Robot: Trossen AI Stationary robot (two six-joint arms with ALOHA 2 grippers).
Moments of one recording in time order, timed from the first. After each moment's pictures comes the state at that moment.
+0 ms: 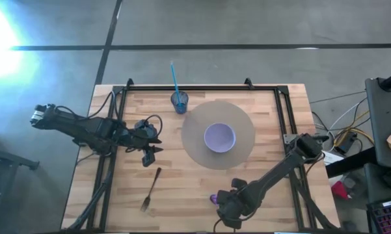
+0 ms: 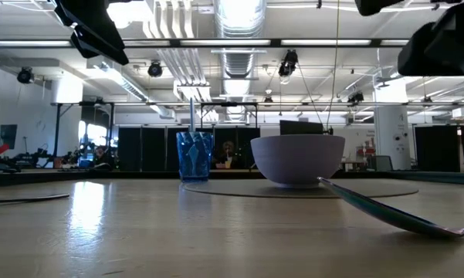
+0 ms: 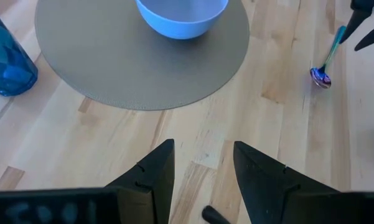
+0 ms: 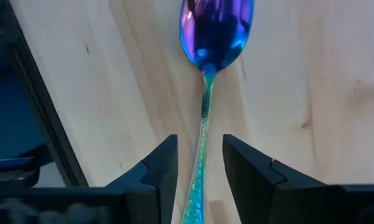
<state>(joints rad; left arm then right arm) -0.23 1.00 0.93 -0.73 -0.23 -0.50 0.66 2.02 1.54 -0.93 0.00 0.96</state>
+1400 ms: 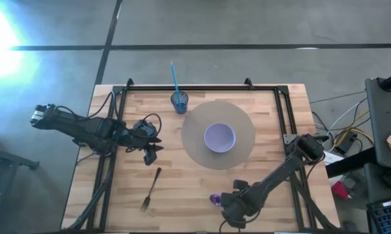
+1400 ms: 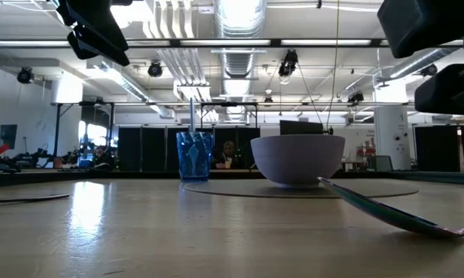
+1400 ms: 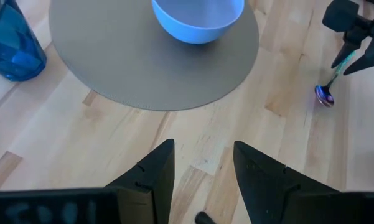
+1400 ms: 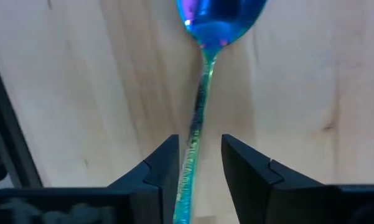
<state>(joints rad) -0.23 1.00 0.93 -0.73 -0.26 -0.60 0.70 2.01 1.38 -0.77 0.02 0.92</state>
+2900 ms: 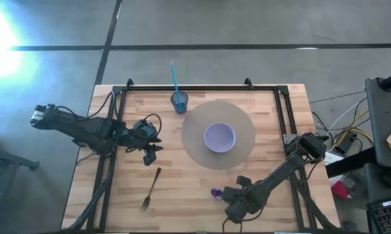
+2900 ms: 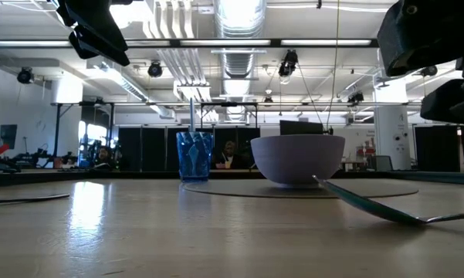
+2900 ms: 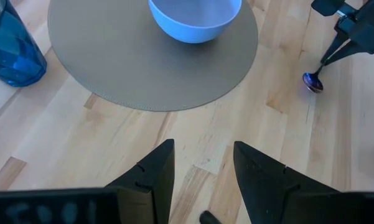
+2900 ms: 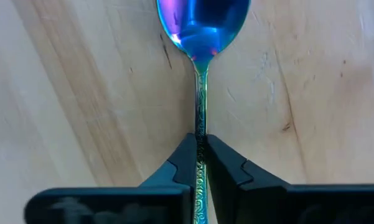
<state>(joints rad) -0.23 1.00 0.93 -0.73 -0.26 -0.57 0.69 2.01 1.27 -0.73 0.16 1.05</state>
